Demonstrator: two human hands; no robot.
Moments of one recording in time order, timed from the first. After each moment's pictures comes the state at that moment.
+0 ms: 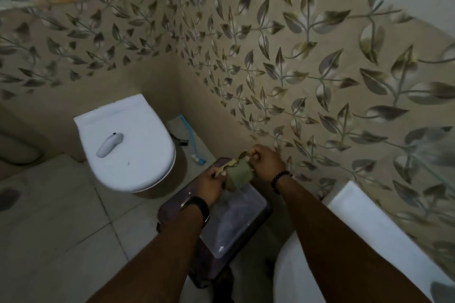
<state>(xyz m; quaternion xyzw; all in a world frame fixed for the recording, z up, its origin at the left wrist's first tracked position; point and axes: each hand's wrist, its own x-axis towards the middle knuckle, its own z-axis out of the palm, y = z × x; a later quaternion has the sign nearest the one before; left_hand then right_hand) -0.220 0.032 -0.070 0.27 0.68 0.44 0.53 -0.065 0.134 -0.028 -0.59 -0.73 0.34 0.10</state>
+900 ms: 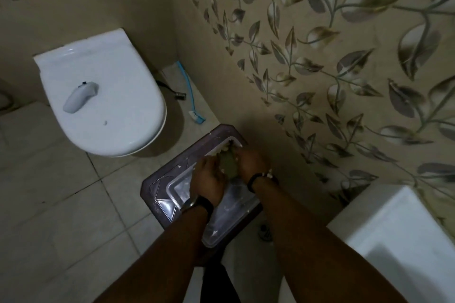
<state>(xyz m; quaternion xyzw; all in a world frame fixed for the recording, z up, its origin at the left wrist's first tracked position) -0.195 0.044 -0.206 0.43 0.78 0.27 0.36 -0.087 0.148 -0.206 -0.59 -0.74 0.29 -0.16</state>
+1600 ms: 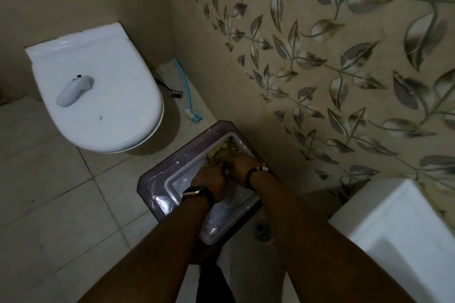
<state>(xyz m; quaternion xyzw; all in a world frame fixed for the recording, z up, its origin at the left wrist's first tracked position) -0.195 0.052 -0.225 0.57 0.71 0.10 0.41 -0.106 0.145 -0.223 -0.50 -0.71 0.40 -0.29</state>
